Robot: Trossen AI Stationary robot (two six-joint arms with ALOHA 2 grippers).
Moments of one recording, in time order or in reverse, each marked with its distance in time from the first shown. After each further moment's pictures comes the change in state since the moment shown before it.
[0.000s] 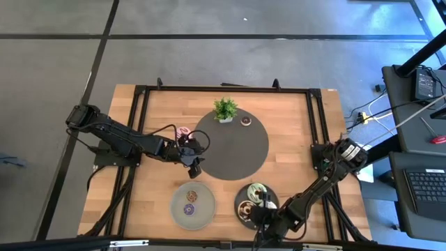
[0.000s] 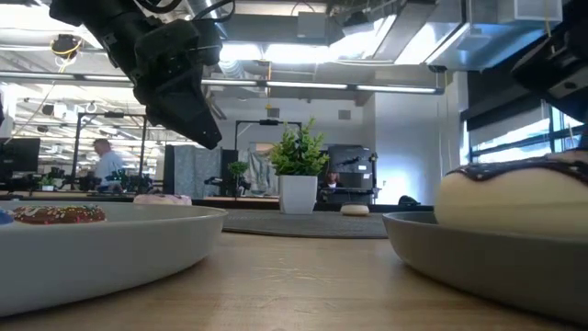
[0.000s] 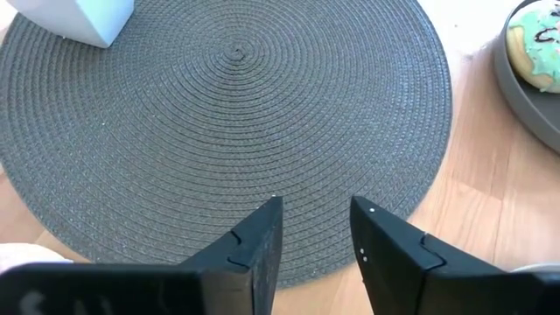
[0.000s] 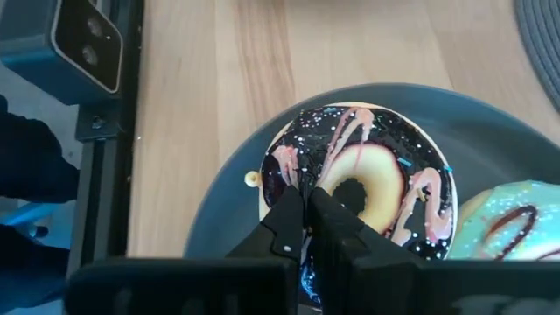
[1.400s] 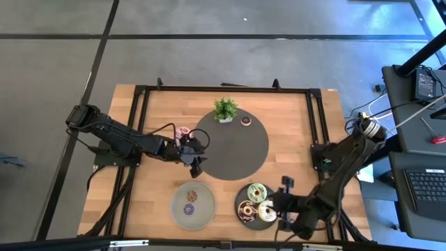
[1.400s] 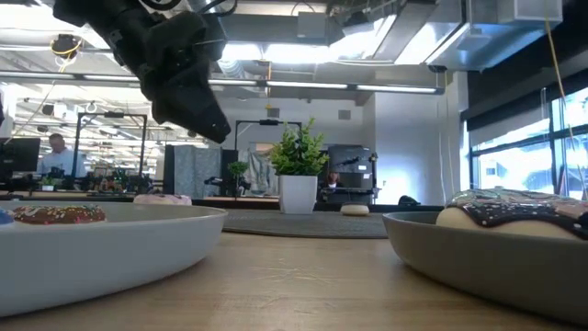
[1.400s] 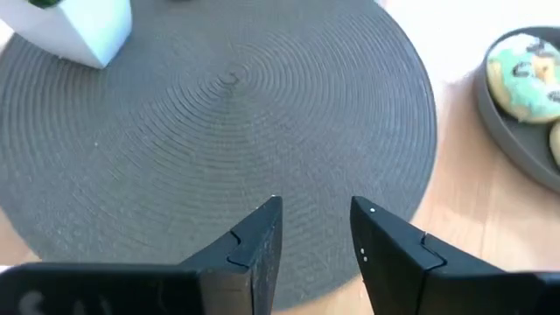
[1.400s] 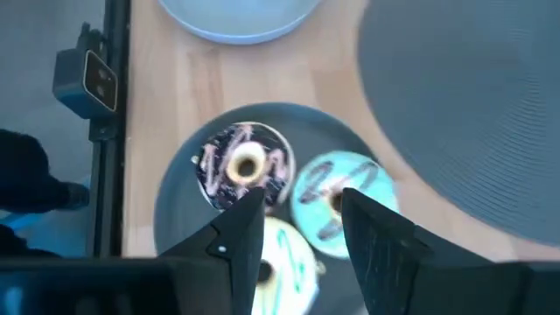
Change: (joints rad) left arm 0.009 0.000 0.000 0.058 -0.004 0.000; right arm 0.089 -0.352 0.000 -0.451 0.135 0.136
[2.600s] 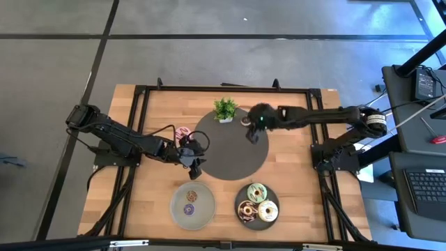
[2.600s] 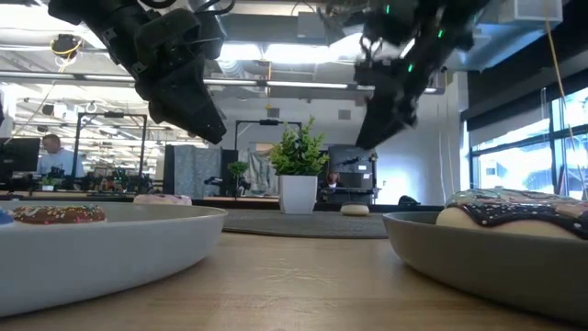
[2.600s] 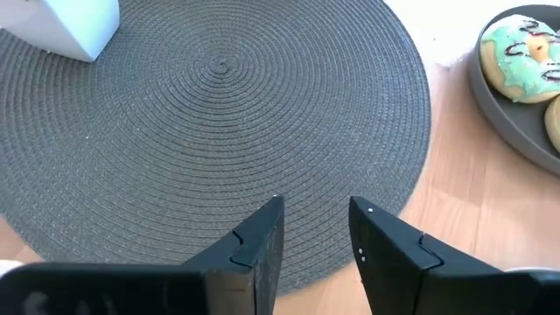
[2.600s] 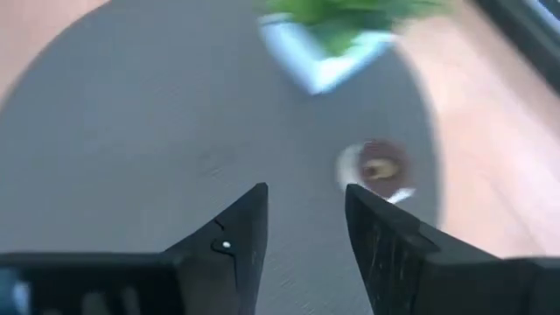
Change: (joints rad) left arm -0.023 0.000 0.000 -0.020 0.004 0.008; right arm -1.133 -0.121 -0.271 0.413 -0.460 -0.681
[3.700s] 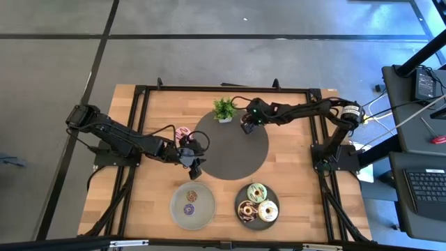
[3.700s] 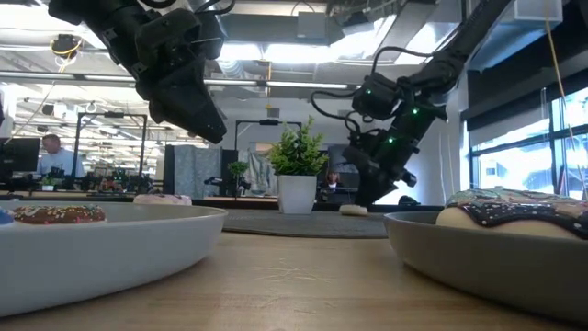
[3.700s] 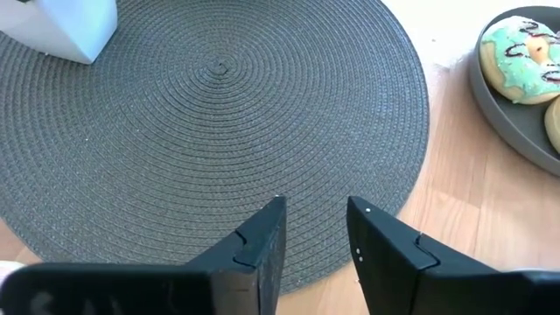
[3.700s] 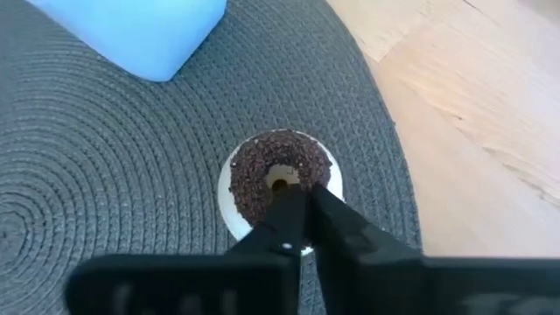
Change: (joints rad) left arm 0.000 0.000 0.000 0.002 -0.001 0.000; right arm -0.206 0.287 -0.090 0.326 -0.065 0.064
